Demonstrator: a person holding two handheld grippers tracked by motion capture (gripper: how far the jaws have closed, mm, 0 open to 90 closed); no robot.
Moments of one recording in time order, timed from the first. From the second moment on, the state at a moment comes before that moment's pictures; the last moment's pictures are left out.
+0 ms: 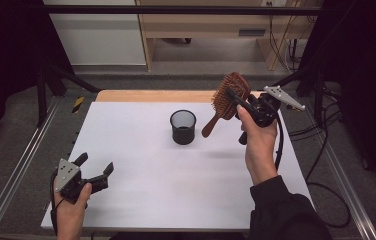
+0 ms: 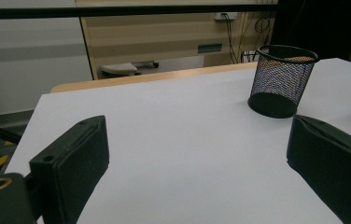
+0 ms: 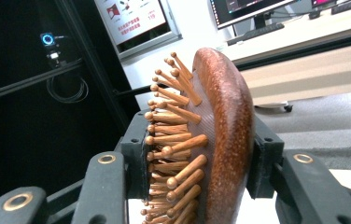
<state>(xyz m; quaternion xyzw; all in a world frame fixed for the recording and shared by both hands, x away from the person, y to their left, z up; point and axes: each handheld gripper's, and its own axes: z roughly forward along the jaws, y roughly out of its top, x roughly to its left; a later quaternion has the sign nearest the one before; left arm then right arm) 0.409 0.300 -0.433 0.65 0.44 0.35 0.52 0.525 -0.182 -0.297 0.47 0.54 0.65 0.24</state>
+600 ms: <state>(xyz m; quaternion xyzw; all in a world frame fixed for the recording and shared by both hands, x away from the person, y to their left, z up) 0.412 0.308 -0.433 0.63 0.44 0.35 0.53 0.553 -0.170 -0.271 0.47 0.53 0.65 0.26</state>
